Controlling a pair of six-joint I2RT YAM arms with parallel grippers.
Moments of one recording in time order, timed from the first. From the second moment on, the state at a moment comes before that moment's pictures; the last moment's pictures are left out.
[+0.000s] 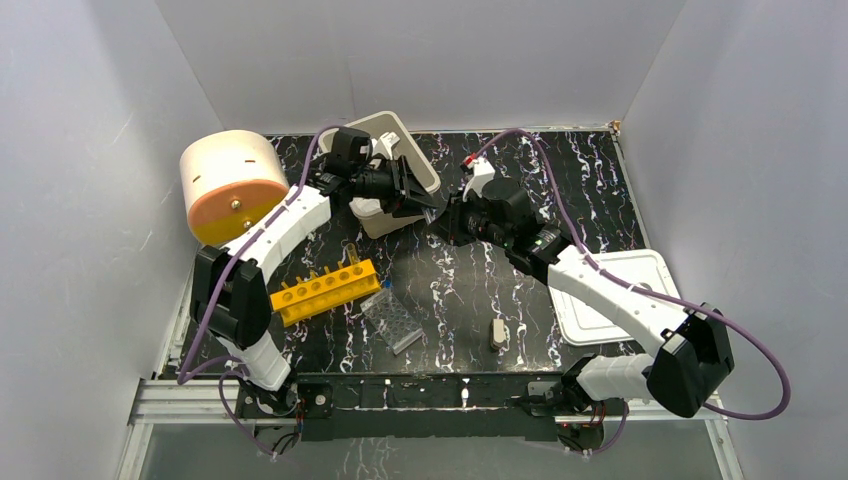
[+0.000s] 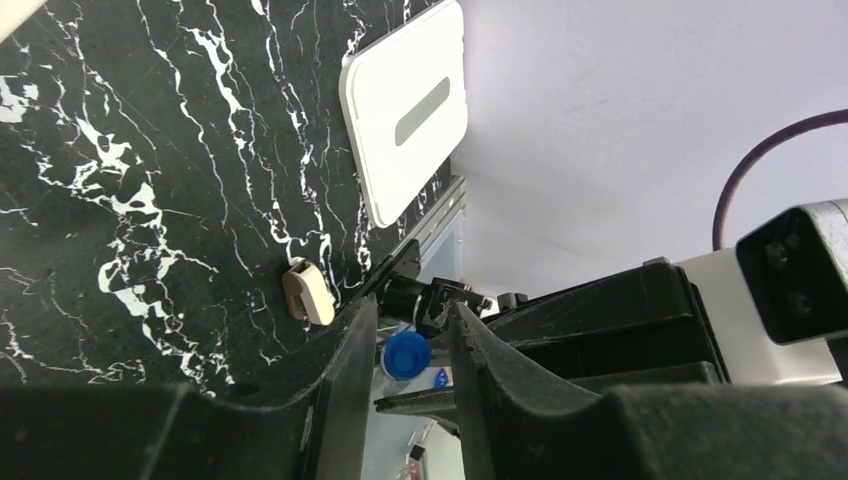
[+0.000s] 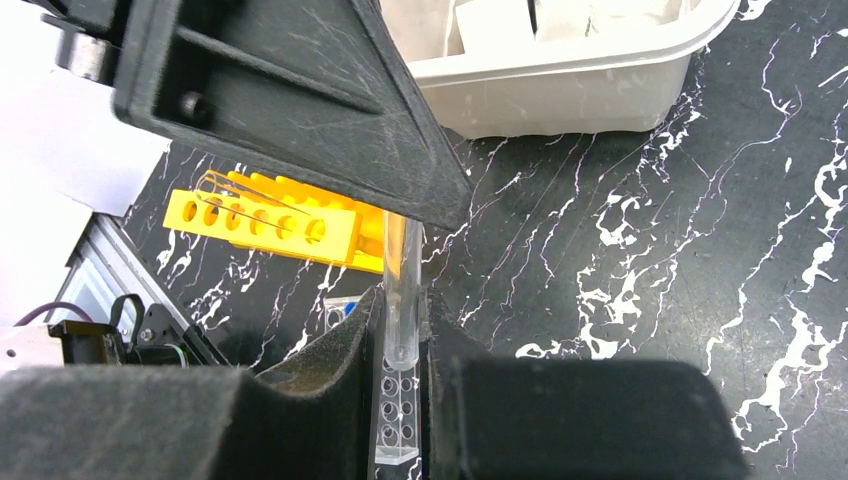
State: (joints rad) left arm -0.45 1.68 1.41 -0.35 0.79 -0.90; right arm 0.74 1.27 1.02 -0.14 -0.14 0.46
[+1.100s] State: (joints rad) left arm -0.42 1.68 1.48 -0.52 0.71 -0.78; right arm 0.74 1.30 1.02 -0.14 -0.17 0.44
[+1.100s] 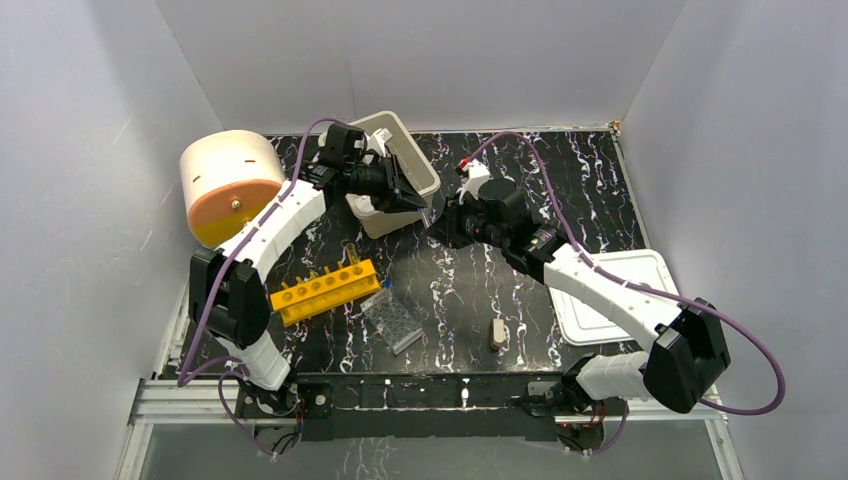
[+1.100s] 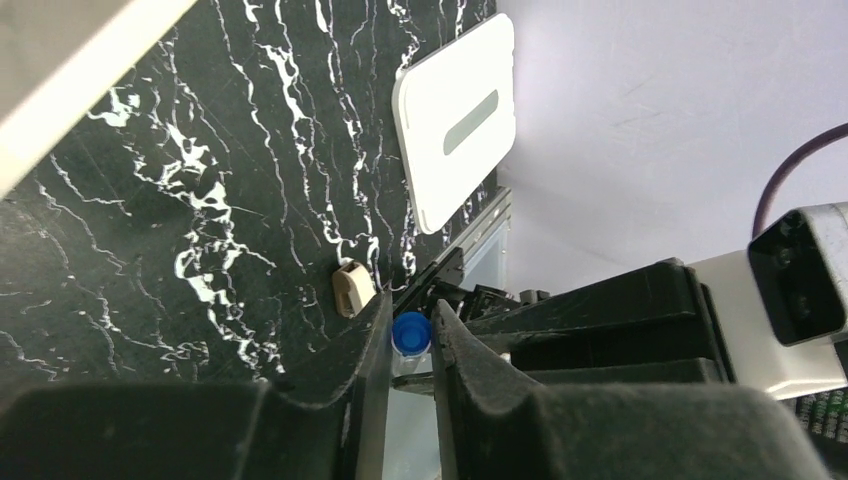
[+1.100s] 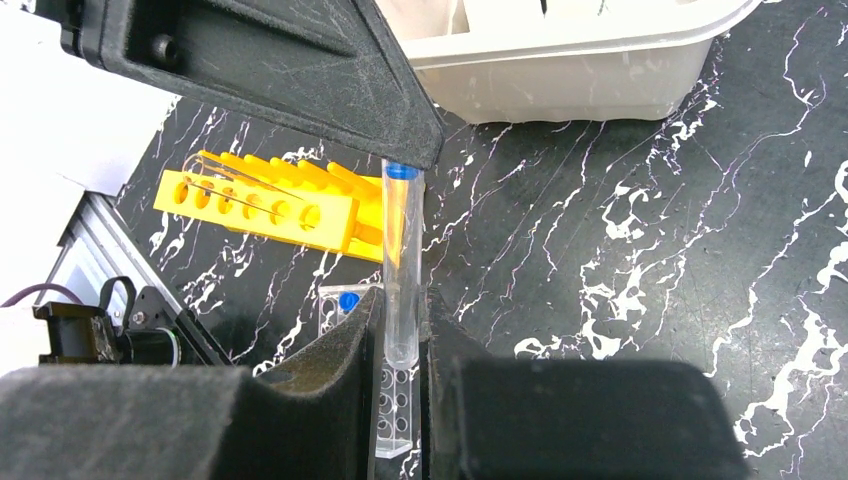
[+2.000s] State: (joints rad) left arm -0.61 1.34 1.28 -0.52 0.34 -0.46; right arm 0.70 1.27 1.00 -0.25 -0.11 0.56
